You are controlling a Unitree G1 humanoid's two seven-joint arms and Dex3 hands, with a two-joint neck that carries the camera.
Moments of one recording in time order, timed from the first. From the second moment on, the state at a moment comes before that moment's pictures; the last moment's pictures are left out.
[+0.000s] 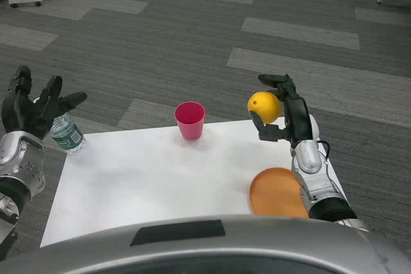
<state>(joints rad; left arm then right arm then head) -0.50 0.48 -0.53 1.09 -1.27 -0.61 -0.20 -0.07 -0.19 -0.03 0.55 -0.01 -0.57 -0.13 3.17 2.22</state>
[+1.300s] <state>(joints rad) -0.50 0.47 -0.53 1.09 -1.26 -0.61 -0.20 -0.07 -0.19 -0.02 0.55 0.00 -0.57 -0.13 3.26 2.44</state>
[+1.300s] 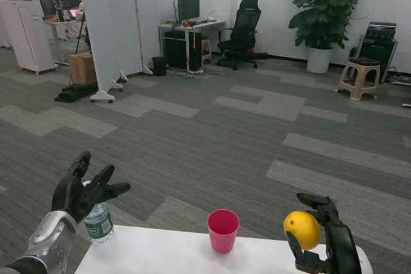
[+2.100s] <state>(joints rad) -0.49 0.47 -0.52 1.09 -1.25 -0.61 -0.20 0.08 -0.25 -0.01 0.51 0.12 -0.69 -0.03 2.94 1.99</state>
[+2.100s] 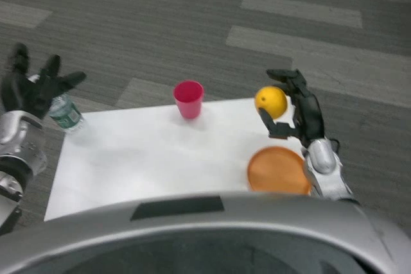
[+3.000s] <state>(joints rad) -0.51 0.47 -0.53 1.09 -1.23 -0.61 -0.20 0.12 -0.23 -0.05 0.84 0.12 -0.76 0.04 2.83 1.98</state>
